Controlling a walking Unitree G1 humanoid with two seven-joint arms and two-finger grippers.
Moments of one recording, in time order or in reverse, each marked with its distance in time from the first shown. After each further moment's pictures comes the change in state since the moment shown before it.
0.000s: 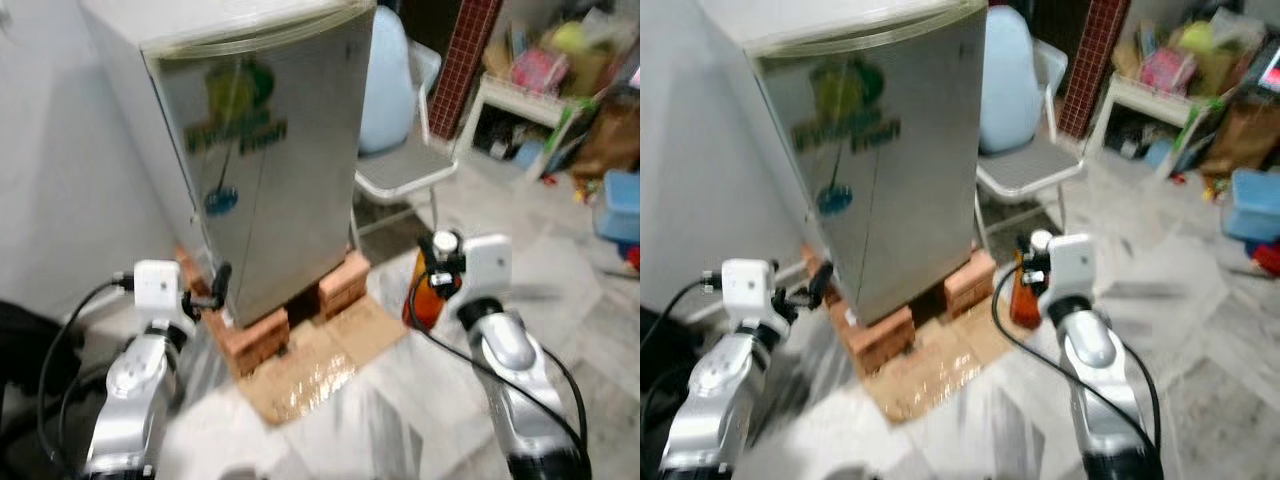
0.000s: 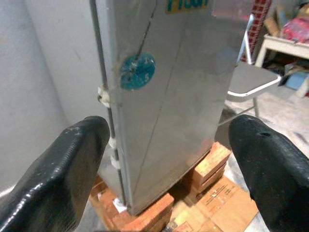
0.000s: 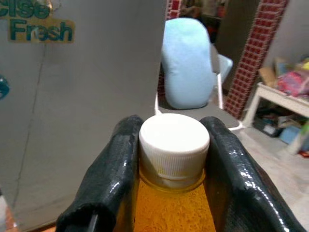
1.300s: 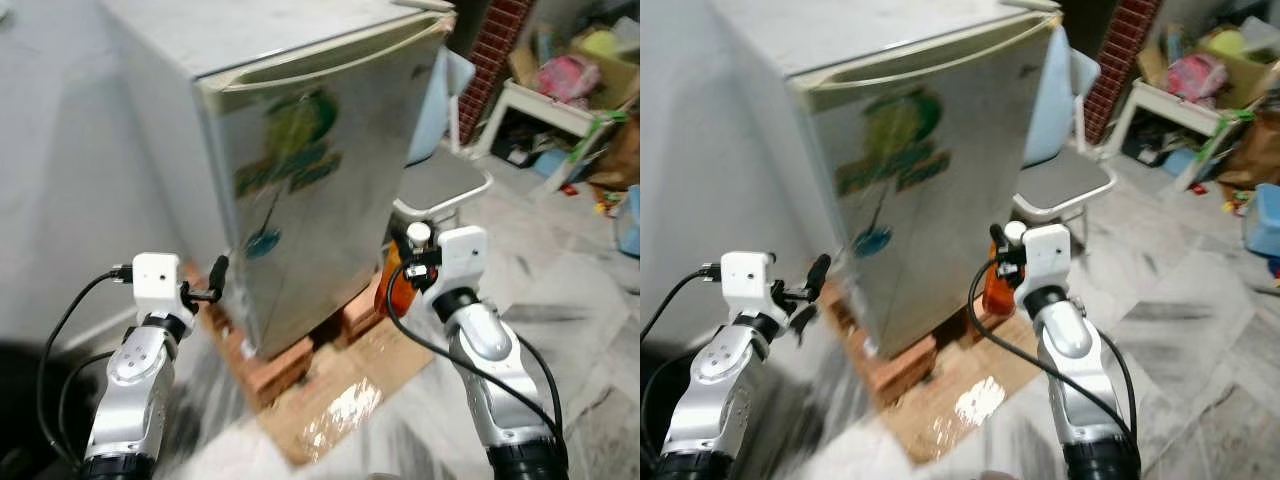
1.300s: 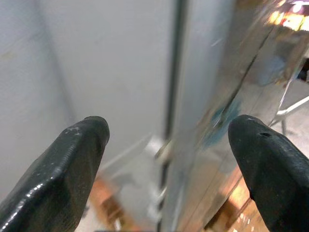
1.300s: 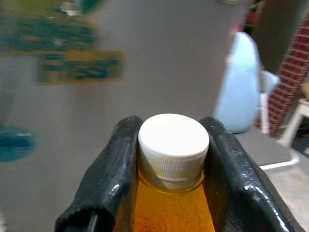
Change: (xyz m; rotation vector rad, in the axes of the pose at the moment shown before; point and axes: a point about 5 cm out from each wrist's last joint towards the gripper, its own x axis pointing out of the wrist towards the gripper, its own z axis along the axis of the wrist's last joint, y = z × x) left arm 0.011 -0.004 0.003 -0.006 -0.019 0.005; right arm 0.009 0.018 0.009 0.002 -0.042 0.082
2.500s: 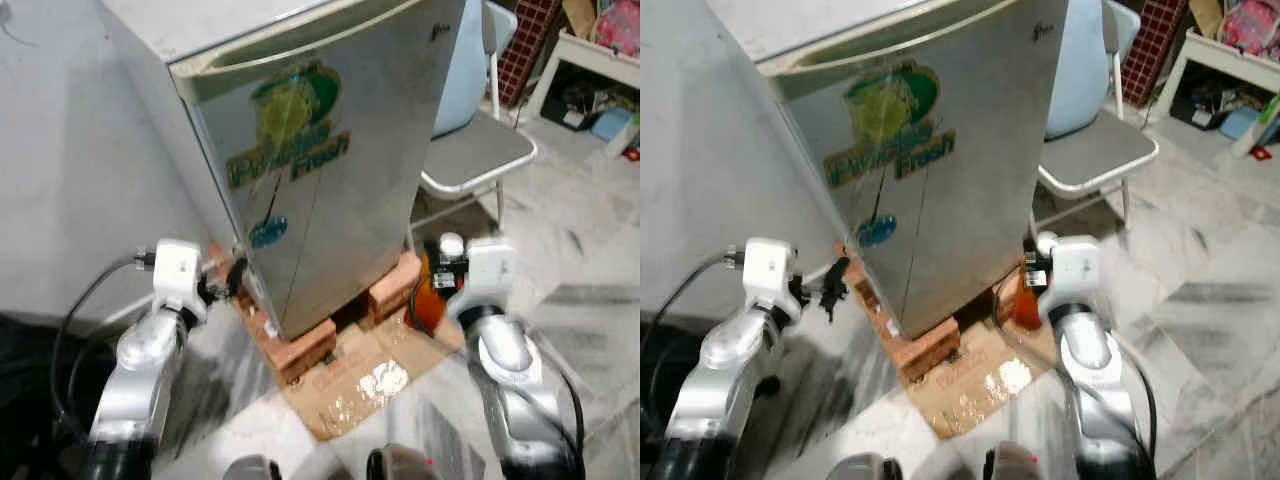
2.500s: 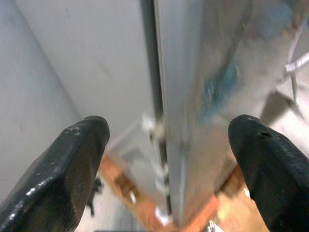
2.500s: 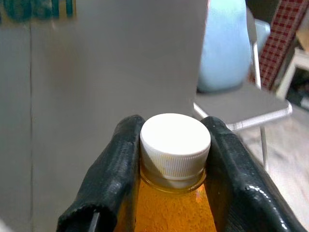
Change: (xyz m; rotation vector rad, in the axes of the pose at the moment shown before) left arm 0.018 -0.007 0.015 0.071 0.047 -0.101; right arm -0.007 -0.016 0.001 -0.001 0.021 -0.145
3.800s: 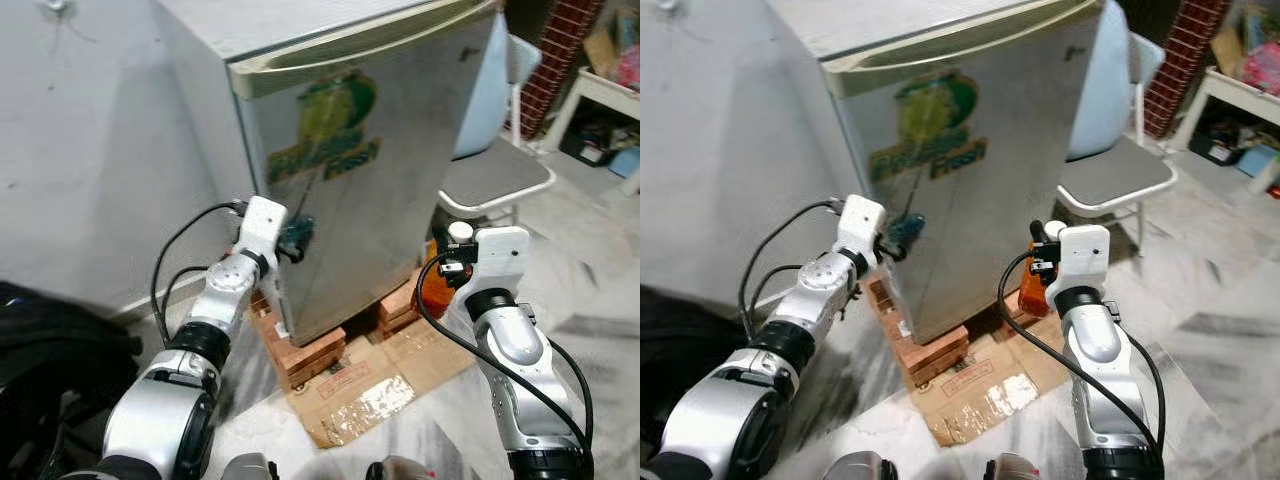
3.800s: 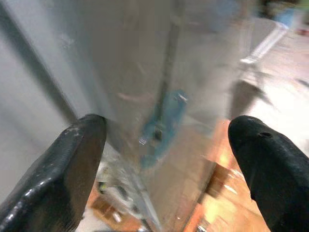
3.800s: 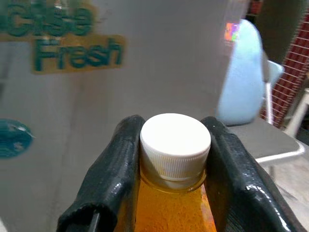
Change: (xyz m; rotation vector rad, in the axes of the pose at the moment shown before) left arm 0.081 -0.078 0.004 0.146 0.063 -0.316; right arm -0.004 -0.010 0.004 -0.020 -0.009 -0.021
